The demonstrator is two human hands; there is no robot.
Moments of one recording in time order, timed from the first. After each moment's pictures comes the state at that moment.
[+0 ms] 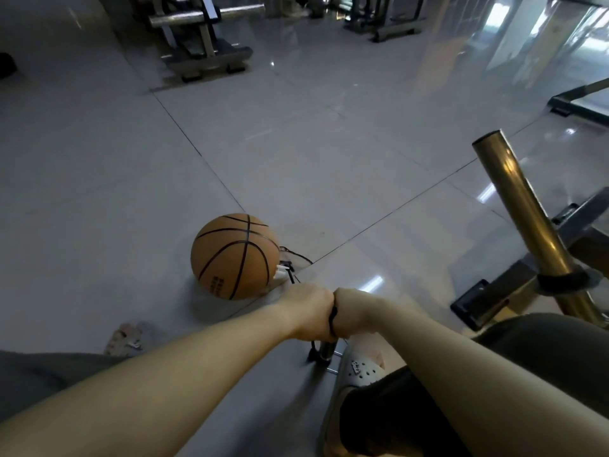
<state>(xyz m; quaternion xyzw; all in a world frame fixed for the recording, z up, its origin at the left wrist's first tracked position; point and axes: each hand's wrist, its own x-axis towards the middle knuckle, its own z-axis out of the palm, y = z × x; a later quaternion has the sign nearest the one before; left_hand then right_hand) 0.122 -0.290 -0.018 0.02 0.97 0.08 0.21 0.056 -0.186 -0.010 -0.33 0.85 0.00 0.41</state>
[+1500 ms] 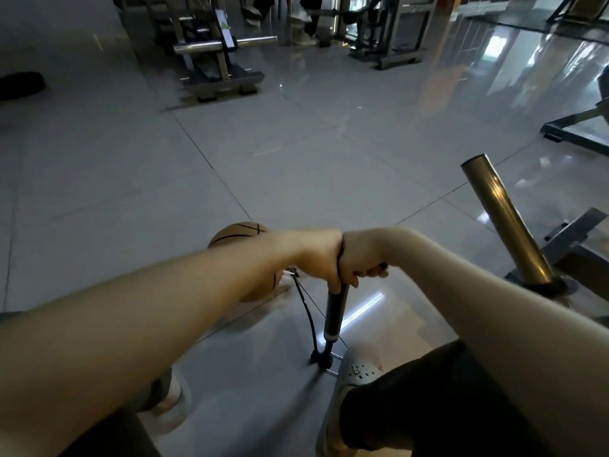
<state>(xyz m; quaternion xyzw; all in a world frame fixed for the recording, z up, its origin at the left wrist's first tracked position) 0.096 -0.309 0.106 0.04 0.94 0.25 0.24 0.033 -0.203 0.116 -0.31 0.85 -0.02 0.43</state>
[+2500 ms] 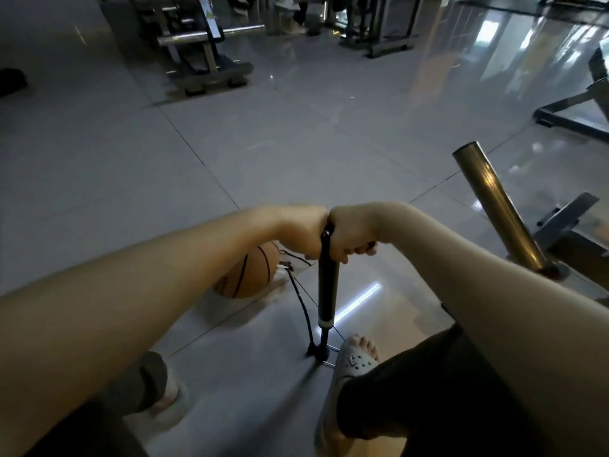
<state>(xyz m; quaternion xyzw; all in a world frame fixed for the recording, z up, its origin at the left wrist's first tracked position) 0.089 -0.319 0.129 0.00 0.96 0.18 0.21 0.024 -0.209 0.132 -0.33 0.85 -0.06 0.40</state>
